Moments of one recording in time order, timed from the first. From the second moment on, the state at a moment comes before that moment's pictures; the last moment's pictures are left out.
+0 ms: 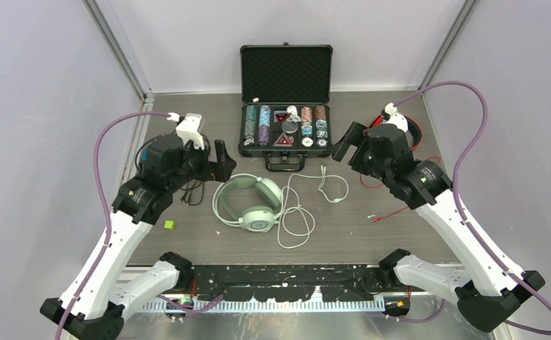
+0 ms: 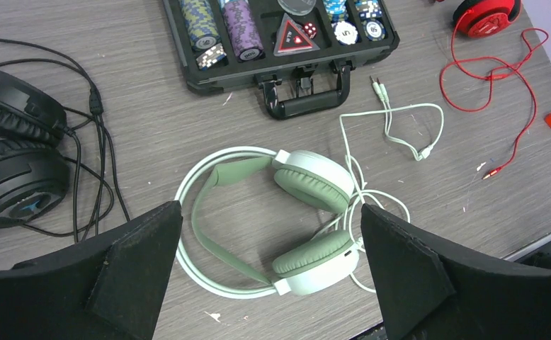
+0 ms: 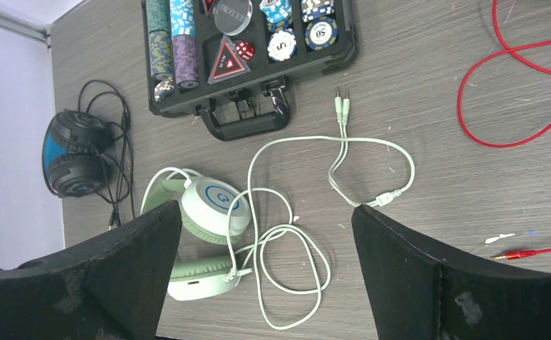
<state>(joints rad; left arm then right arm) -0.45 0.88 1.12 -0.68 0.02 -0.26 0.55 1.01 1.21 -0.79 0.28 0.79</state>
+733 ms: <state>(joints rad) -0.45 0.65 0.97 -0.68 -0.22 -0.13 0.58 1.24 1.19 -0.60 0.02 0.73</state>
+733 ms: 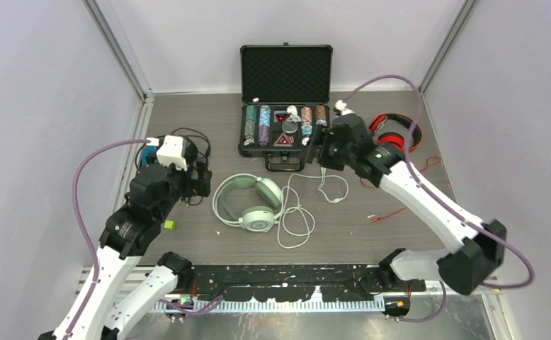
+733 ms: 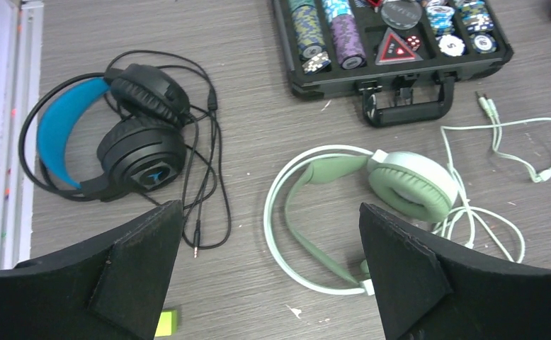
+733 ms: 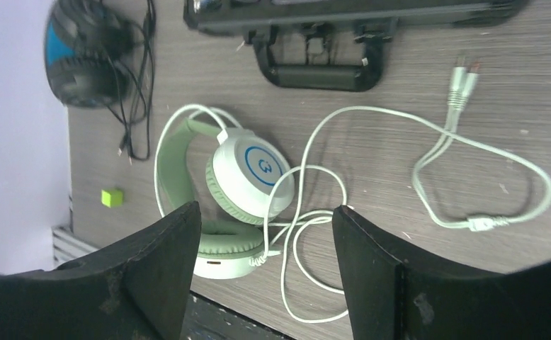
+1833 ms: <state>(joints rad) -0.45 0.60 0.90 -0.71 -0.37 -0.26 0.91 1.84 1.41 -0.53 0.11 0.31</state>
